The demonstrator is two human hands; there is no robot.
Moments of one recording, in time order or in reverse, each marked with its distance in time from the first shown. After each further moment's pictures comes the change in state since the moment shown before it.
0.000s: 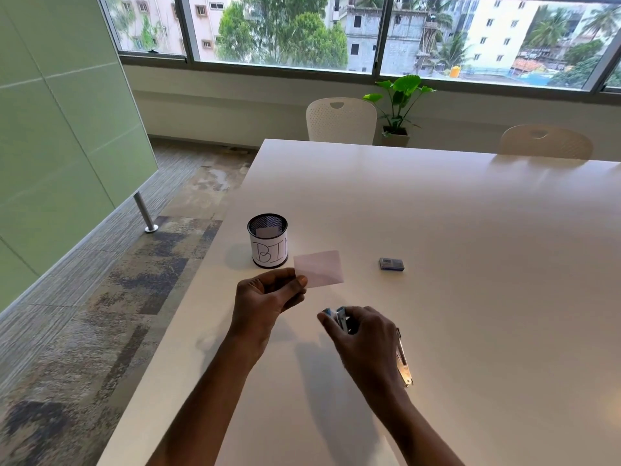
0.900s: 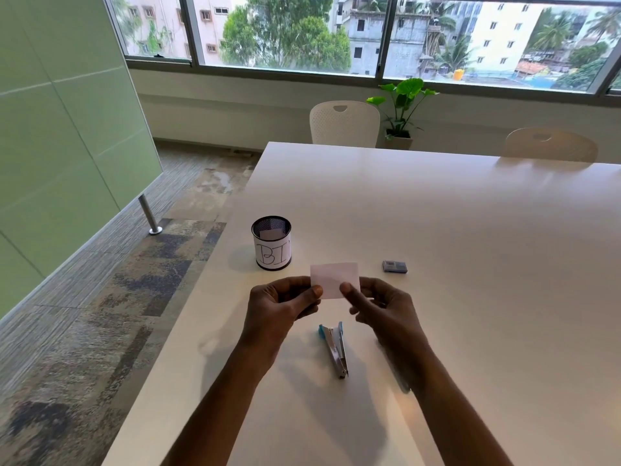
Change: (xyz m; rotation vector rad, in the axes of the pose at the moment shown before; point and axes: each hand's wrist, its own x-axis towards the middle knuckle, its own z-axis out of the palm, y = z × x) left_hand -0.013 0.000 0.008 0.067 -0.026 -0.013; right_hand 0.036 -0.014 -0.046 0.694 -0.387 0.308
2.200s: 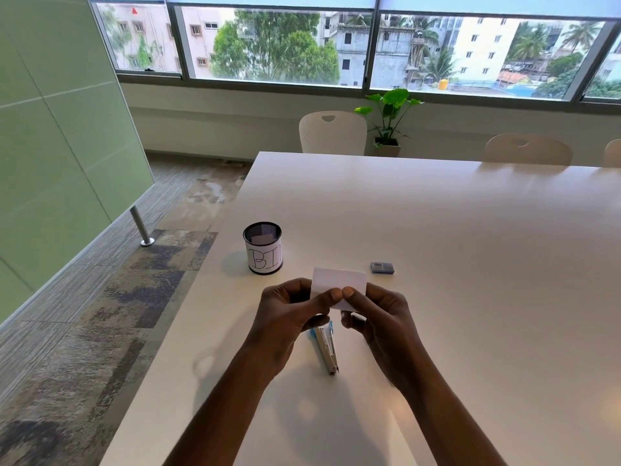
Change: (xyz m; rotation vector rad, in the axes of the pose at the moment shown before) left_hand -0.028 0.018 0.026 0.051 -0.189 0.002; right_hand -0.032 -0.017 -0.005 0.346 -0.088 -0.113
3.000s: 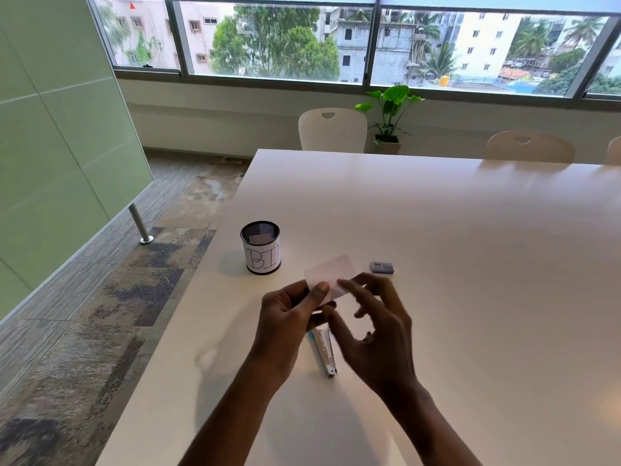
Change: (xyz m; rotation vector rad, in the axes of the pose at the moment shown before) left_hand -0.005 -0.005 0.010 -0.105 0.016 0.050; right_hand -0.001 0.024 0.000 -0.833 0.254 -0.745
